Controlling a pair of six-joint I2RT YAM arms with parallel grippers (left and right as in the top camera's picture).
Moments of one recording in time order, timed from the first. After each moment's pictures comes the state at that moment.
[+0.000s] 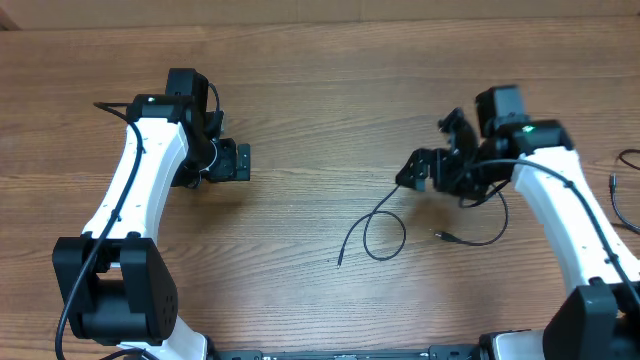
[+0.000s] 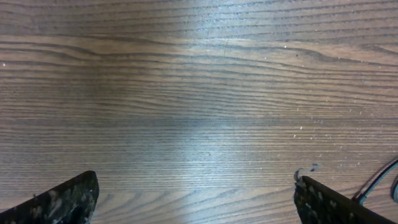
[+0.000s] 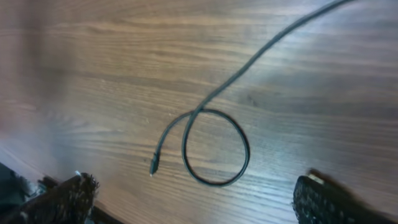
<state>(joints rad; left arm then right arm) -0.04 1.77 1.43 -1.15 0.09 -0.10 0.11 1.57 1.19 -1.03 -0.48 0.15</state>
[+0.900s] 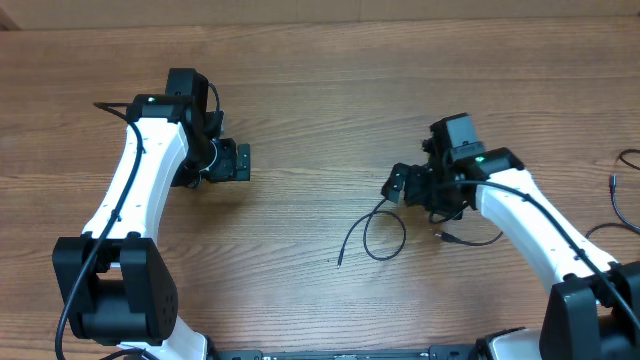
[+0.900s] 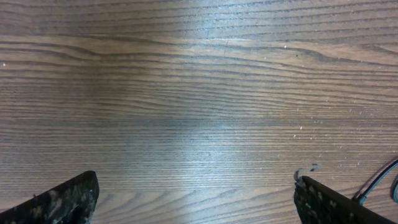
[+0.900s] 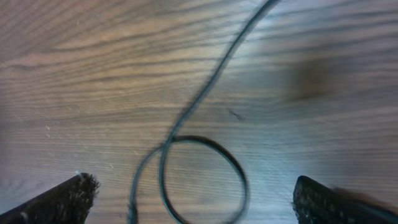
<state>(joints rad) -0.04 1.77 1.43 -1.15 0.09 -0.10 0.26 1.57 1.01 -0.75 -0.27 0.50</state>
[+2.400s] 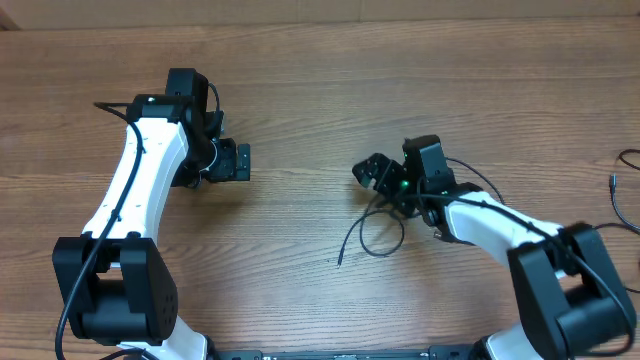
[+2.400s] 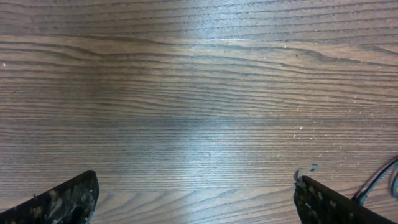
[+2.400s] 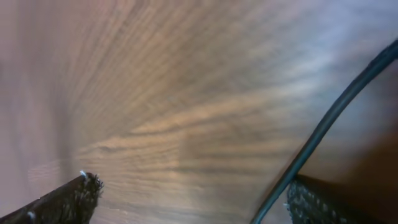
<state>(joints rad) -0.04 1.77 1.43 -1.15 0.09 -0.10 0.36 1.72 0.77 0.03 -0.30 0.93</state>
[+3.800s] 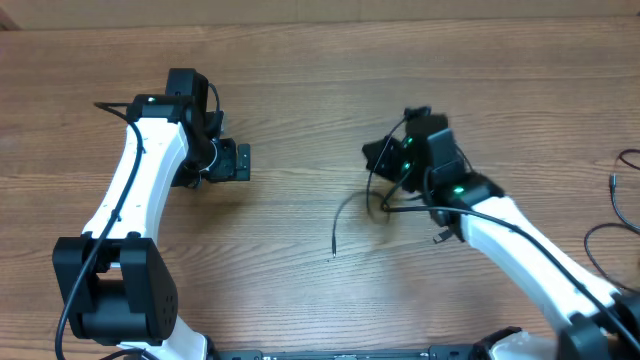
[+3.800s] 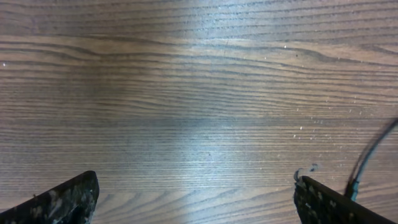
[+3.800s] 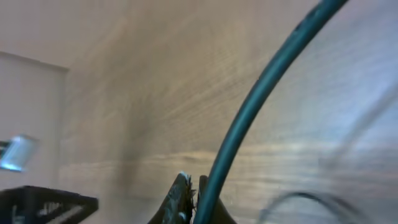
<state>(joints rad) -0.04 1.77 1.43 -1.15 0.09 -0.10 0.41 1.44 0.94 -0.18 -0.19 0.83</state>
